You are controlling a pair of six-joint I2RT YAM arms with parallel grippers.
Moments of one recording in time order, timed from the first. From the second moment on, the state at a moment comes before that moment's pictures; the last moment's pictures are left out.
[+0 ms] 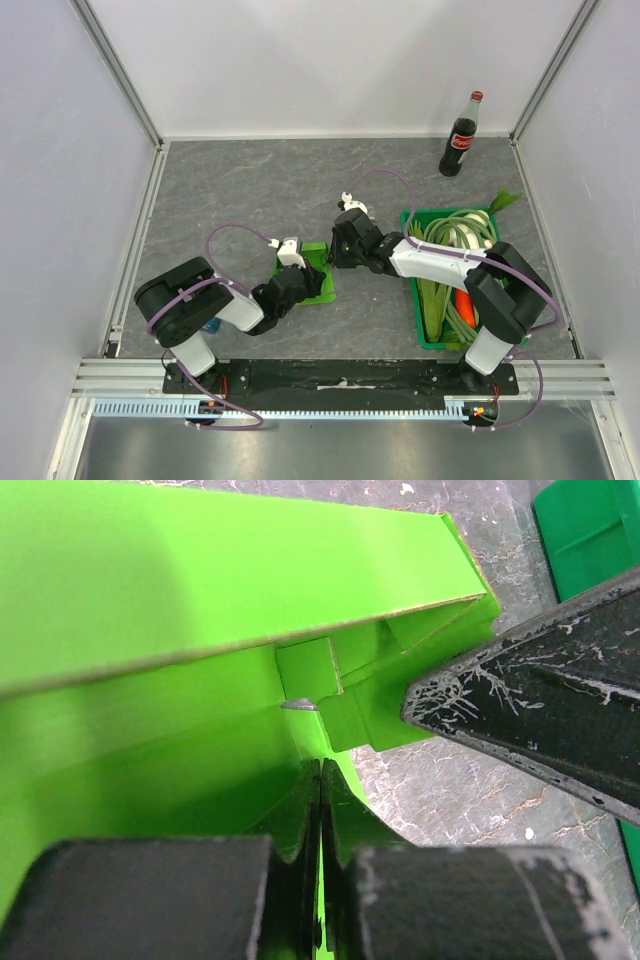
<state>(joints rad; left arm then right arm) -0.88 1.68 0.35 0.89 -0.33 -0.74 0.80 1.69 1.01 -0.11 0.06 0.70</state>
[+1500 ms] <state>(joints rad) -0.61 0.94 0.24 0.34 -0.48 -0.60 0.88 1.71 1.08 -0.25 0.25 0.59</state>
